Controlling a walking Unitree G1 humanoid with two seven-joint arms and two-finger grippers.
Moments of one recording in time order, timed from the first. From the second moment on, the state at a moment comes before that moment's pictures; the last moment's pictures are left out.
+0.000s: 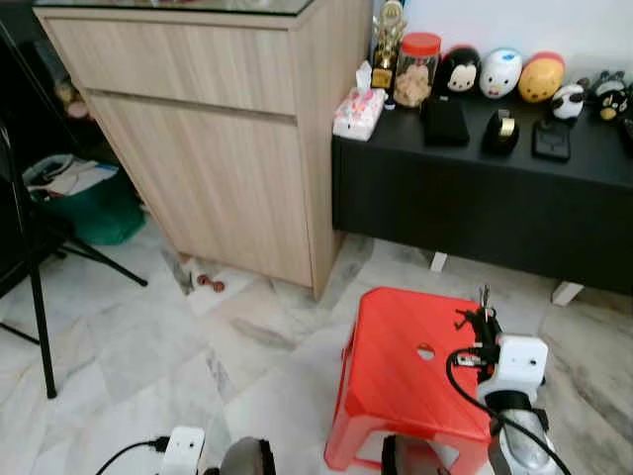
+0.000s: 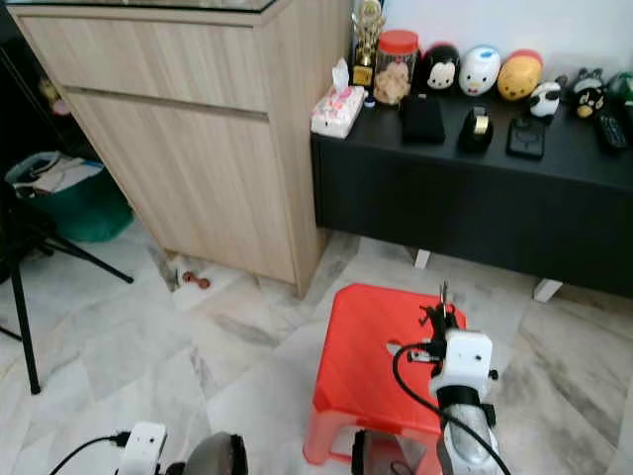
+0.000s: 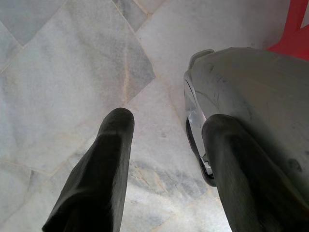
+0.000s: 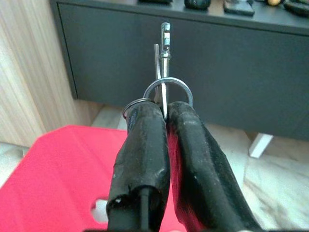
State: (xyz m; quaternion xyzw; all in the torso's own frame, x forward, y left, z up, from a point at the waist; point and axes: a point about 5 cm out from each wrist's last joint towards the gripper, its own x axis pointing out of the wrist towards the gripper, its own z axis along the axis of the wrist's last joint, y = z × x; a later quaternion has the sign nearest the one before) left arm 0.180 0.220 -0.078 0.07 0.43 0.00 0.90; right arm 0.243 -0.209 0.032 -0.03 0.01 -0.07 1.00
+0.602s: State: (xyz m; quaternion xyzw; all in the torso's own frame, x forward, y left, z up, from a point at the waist) left arm 0.181 0.220 -0.077 0.06 0.43 0.00 0.90; right arm 0.246 -0.204 0.030 -0.02 0.04 -0.07 1.00
